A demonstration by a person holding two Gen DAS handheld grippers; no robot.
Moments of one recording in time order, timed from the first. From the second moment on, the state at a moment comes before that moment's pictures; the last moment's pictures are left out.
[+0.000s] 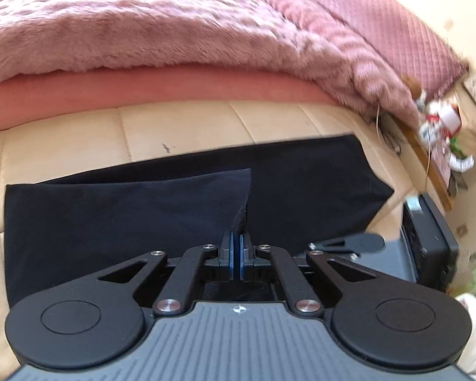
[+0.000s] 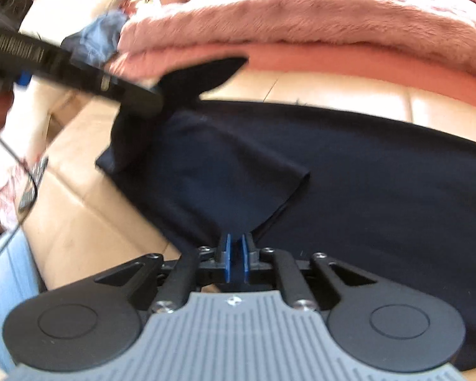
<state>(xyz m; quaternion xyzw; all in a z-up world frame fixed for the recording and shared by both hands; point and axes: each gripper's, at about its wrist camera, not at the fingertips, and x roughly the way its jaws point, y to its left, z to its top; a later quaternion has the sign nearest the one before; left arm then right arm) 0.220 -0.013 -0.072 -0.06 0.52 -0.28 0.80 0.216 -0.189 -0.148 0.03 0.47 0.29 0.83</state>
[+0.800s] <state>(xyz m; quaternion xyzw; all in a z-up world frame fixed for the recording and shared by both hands) 0.235 -0.003 -0.155 -0.20 0.57 -0.22 0.77 0.224 -0.215 -0.156 0.13 0.50 0.23 0.82</state>
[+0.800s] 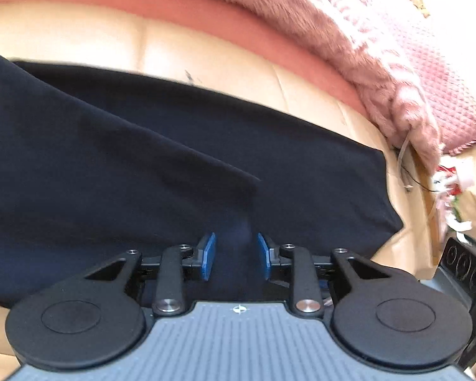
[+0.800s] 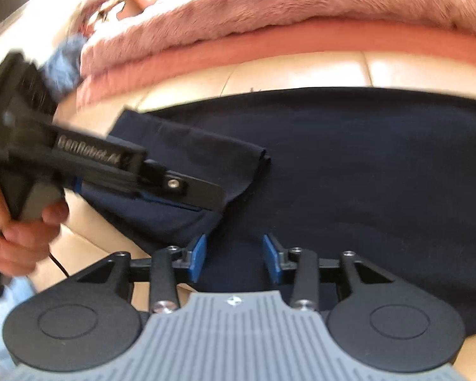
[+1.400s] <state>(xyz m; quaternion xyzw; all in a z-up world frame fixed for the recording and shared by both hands) 0.218 0.027 -0.152 -0.19 0.55 -0.19 0.79 0.267 -0.235 -0.223 0.41 0.52 0.18 0.73</state>
